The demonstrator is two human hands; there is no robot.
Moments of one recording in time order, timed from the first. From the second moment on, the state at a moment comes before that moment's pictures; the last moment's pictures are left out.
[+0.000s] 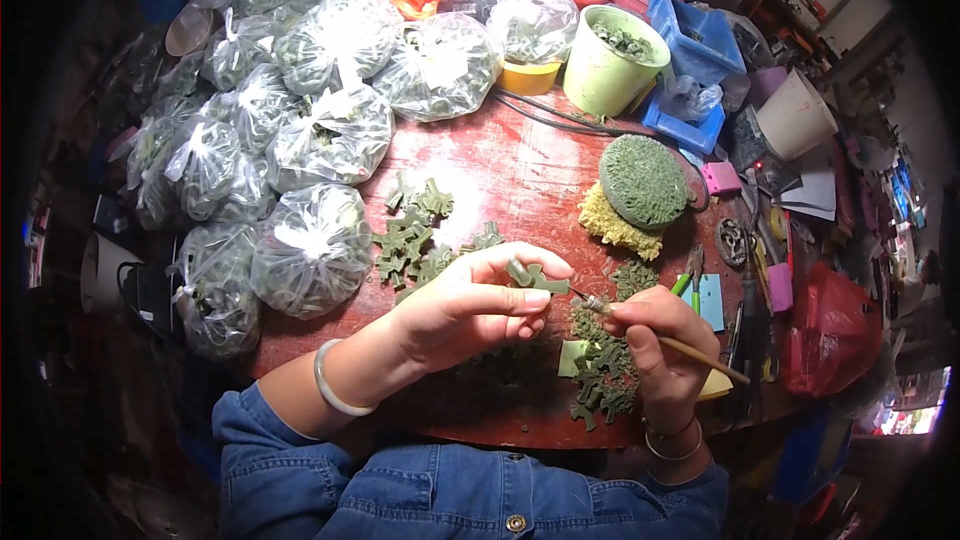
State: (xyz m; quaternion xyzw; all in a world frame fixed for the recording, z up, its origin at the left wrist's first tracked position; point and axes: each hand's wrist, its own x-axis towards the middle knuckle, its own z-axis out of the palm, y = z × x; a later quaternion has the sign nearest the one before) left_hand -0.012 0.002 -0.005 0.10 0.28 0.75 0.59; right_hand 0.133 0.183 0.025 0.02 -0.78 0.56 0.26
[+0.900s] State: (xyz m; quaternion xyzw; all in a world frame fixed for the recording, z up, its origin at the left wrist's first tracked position) left_hand -0.001 0.007 -0.006 0.25 0.48 0.71 0.46; right_hand 0.129 0.180 0.026 0.06 -0.85 0.44 0.27
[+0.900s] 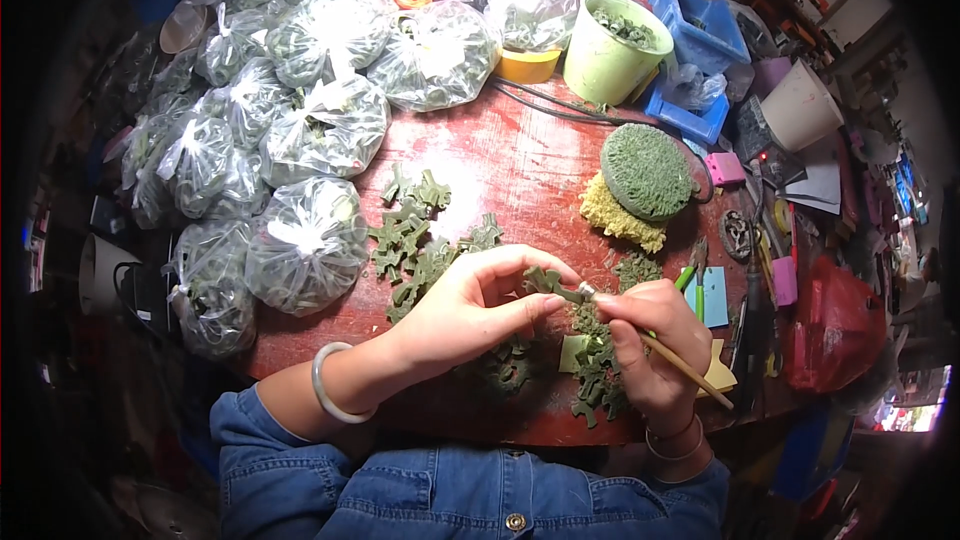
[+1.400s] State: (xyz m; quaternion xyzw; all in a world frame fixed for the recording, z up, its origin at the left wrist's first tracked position) left_hand -0.002 0.005 -0.007 0.29 0.51 0.68 0.45; right_hand 0.128 0.178 0.026 0.09 -0.87 0.38 0.29
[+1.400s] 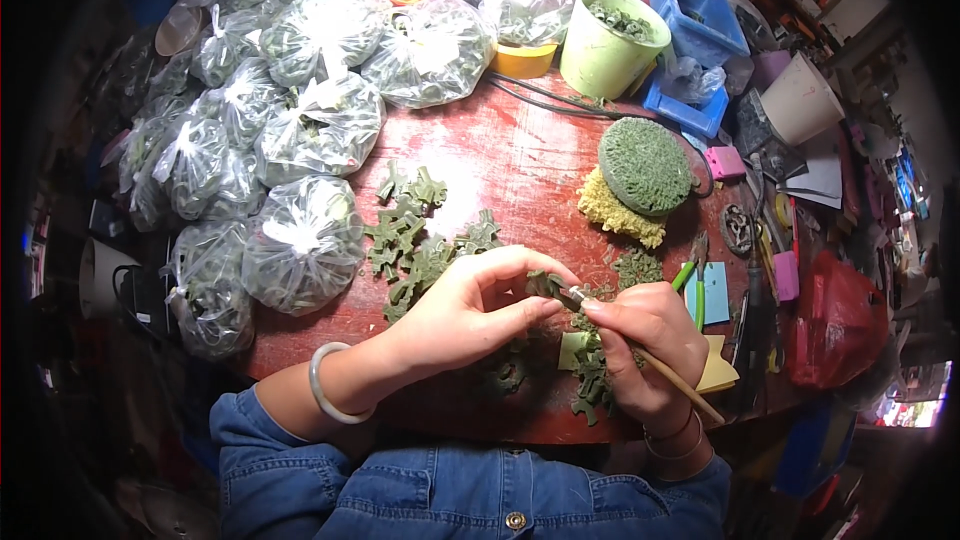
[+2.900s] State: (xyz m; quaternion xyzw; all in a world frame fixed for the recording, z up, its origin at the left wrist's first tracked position) left_hand -0.006 0.006 0.001 0.22 0.44 0.68 0.54; right_hand 0.132 0.184 0.025 -0.06 -0.79 0.55 0.25
